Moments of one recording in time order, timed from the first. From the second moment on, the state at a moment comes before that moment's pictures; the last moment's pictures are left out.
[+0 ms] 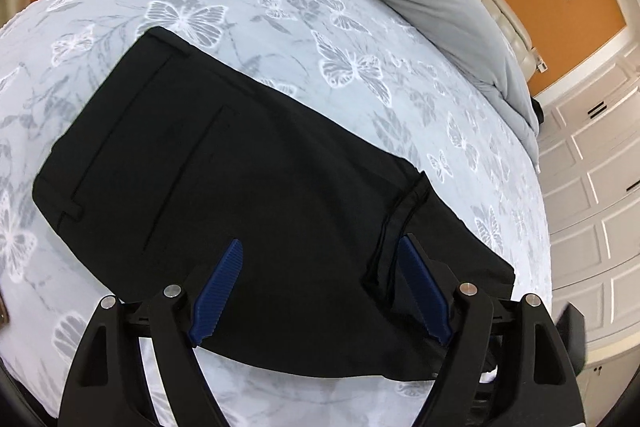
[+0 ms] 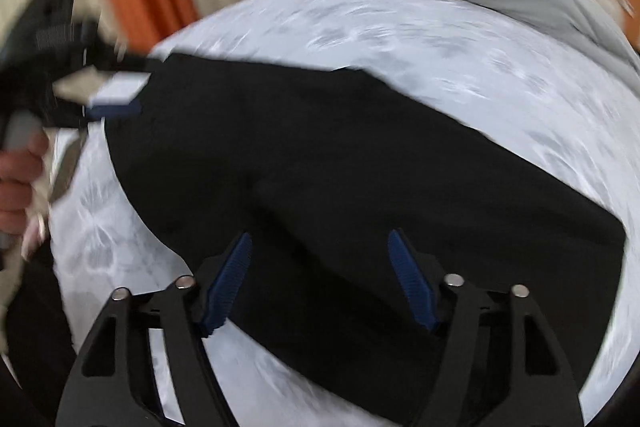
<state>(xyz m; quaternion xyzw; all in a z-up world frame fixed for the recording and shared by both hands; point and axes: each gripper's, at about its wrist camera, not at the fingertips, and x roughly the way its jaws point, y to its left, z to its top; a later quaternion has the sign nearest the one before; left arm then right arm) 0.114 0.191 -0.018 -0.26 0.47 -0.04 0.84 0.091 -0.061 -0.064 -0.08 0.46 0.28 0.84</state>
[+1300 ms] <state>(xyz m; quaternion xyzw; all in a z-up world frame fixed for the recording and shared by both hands) 0.083 0.354 -0.111 -0.55 0.42 0.01 0.72 0.081 -0.278 -0.087 0.24 0.52 0.05 0.82</state>
